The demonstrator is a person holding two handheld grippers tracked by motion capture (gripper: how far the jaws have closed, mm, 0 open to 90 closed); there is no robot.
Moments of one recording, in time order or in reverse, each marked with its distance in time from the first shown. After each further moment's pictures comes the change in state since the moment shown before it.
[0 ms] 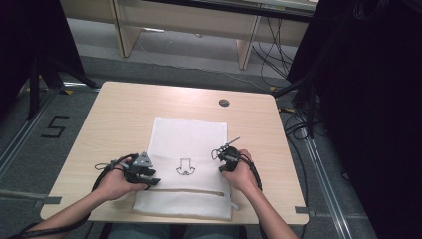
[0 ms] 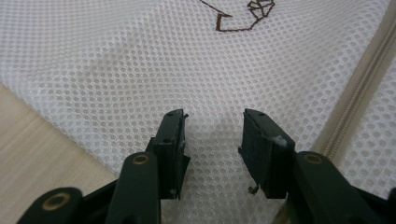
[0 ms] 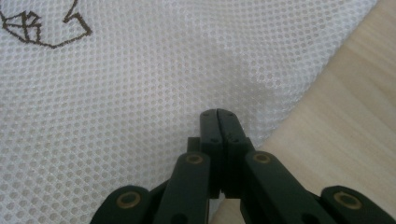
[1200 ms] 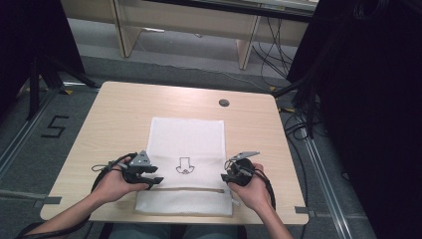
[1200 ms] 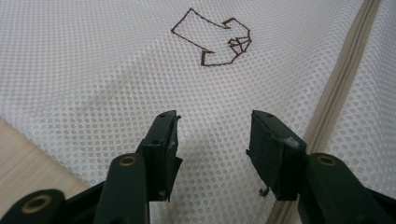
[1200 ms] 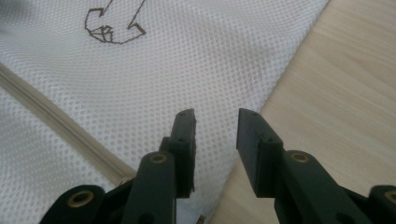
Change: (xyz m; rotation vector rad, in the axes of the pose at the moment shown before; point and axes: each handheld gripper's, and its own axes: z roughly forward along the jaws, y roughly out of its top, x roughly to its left) left arm -0.003 0.003 -0.006 -0.119 -0.023 -0.003; right arm 0.011 -0.051 -0.038 -0.225 0.053 0.082
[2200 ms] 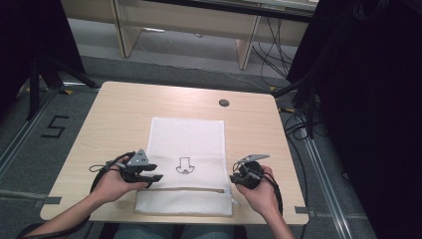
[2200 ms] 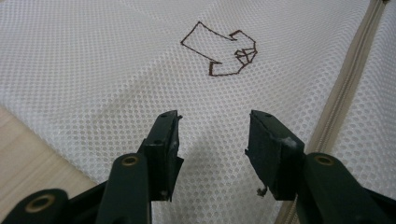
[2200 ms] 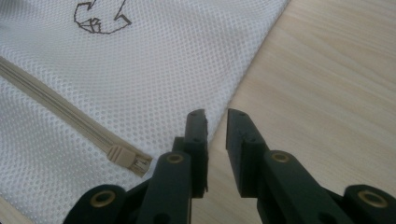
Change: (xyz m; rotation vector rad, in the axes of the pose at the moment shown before) left arm 0.000 0.000 -0.004 -0.037 0.025 -0.013; right arm -0.009 -0.012 -0.019 0.007 -0.031 0.025
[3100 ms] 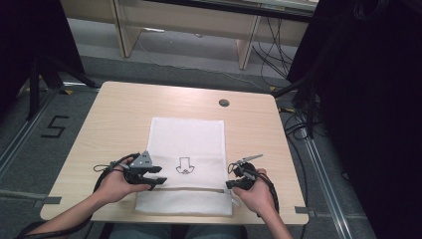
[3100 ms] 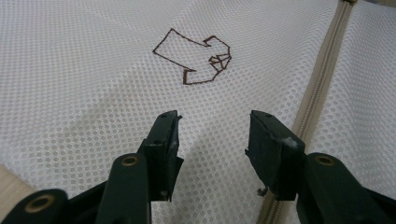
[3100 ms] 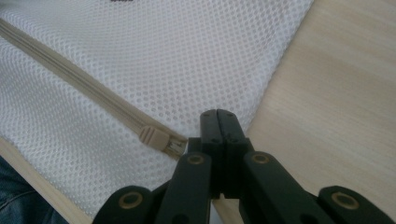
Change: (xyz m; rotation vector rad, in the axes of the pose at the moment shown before) left arm -0.008 0.003 0.007 -0.022 -0.068 0.020; right arm 0.007 0.001 0.013 0.123 0.095 0.047
